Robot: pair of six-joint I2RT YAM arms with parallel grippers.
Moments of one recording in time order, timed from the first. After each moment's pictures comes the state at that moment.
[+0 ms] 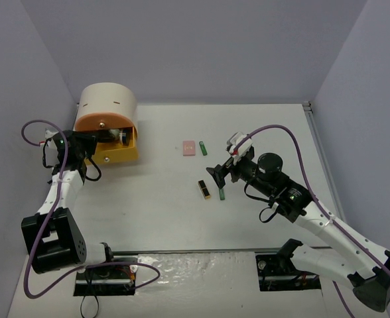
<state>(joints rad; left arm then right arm) 0.25 1.33 0.86 0.07 0.10 -1.14 0.73 0.92 0.81 -0.05 -0.05 -0.13</state>
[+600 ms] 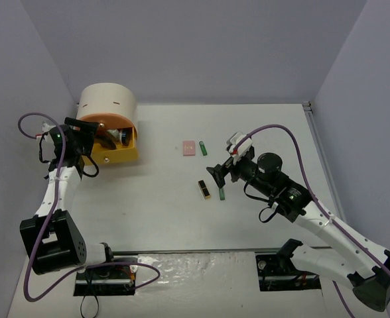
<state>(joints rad) 0.25 1.32 0.94 -0.01 0.09 -1.08 0.73 0.93 0.81 -0.05 -0.04 -0.13</state>
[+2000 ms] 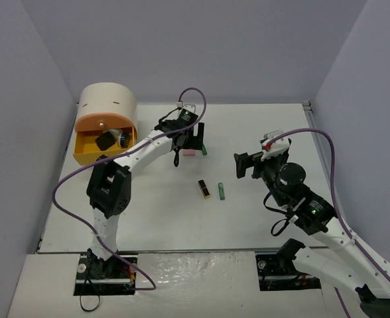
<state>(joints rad) -0.60 2.00 1.72 -0.59 -0.25 -0.40 0.73 0.74 0.81 -0.16 0.39 0.00</state>
